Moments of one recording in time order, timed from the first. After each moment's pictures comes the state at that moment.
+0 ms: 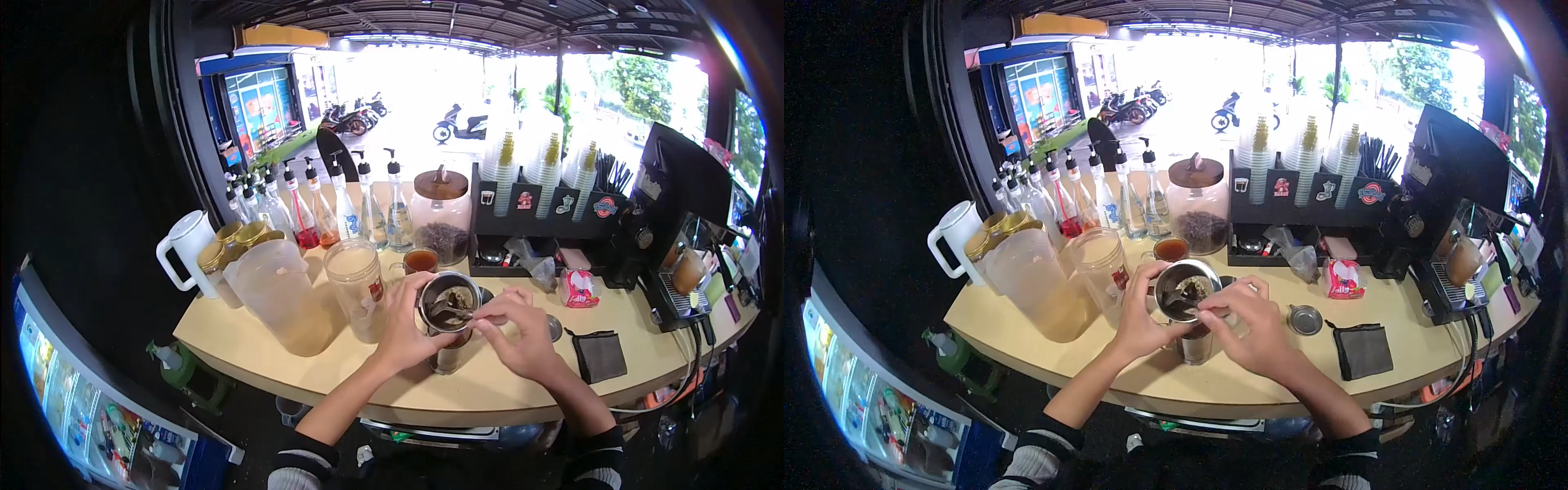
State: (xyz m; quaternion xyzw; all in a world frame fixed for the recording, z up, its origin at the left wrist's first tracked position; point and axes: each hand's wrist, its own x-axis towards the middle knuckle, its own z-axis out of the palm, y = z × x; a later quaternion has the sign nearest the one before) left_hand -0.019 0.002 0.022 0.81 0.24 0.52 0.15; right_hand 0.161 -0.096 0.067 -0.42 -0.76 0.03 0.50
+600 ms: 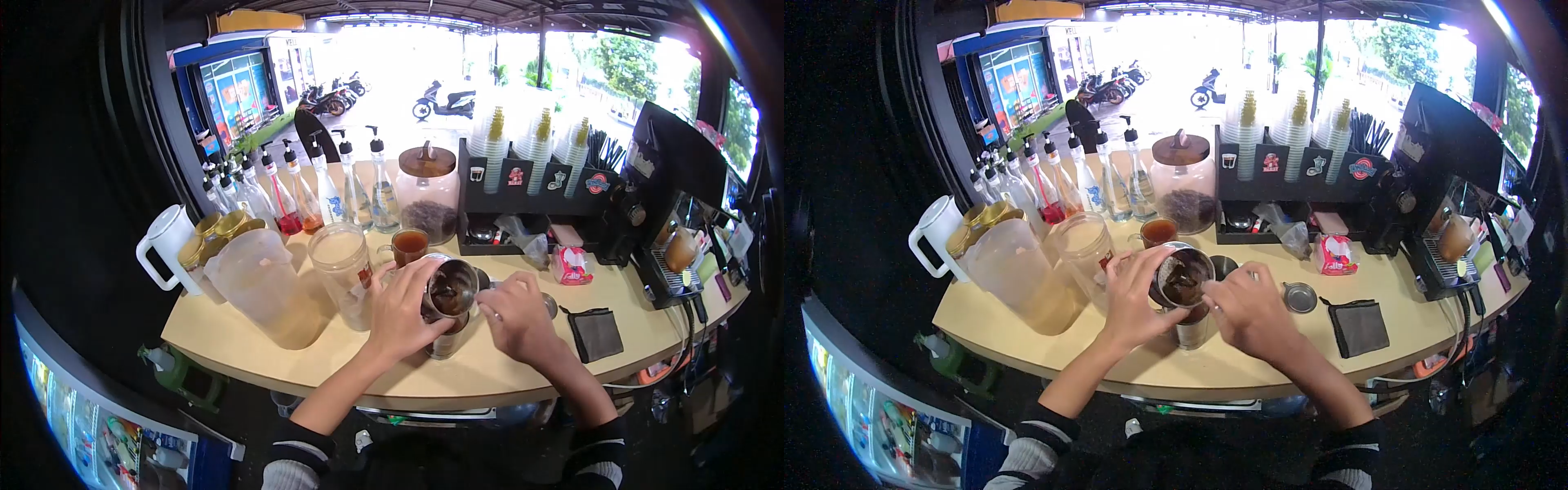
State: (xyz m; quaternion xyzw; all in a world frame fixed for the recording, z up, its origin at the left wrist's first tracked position) left_hand -0.021 0.000 0.032 0.85 0.24 0.47 0.05; right_hand 0.163 -0.094 0.063 -0.46 -0.80 -0.21 0.32
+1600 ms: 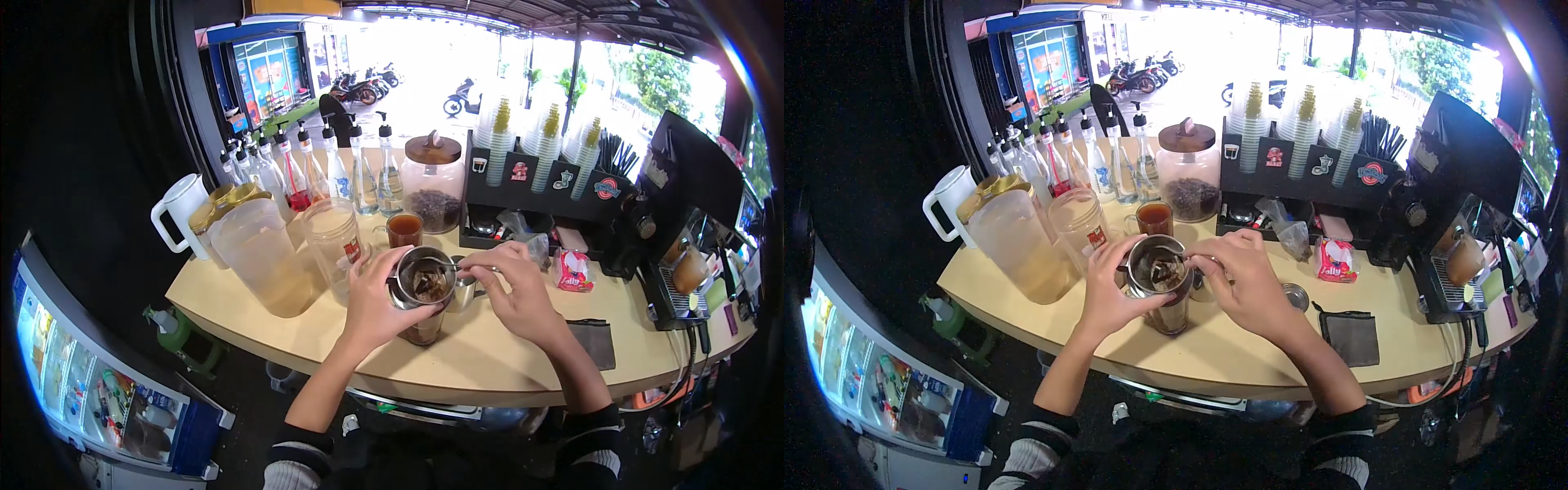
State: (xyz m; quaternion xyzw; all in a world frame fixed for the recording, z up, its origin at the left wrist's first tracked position) left_hand -0.015 -0.027 0.029 0.80 0.34 0.48 0.08; right_hand 0.198 -0.084 0.077 -0.41 -0.80 -0.01 0.44
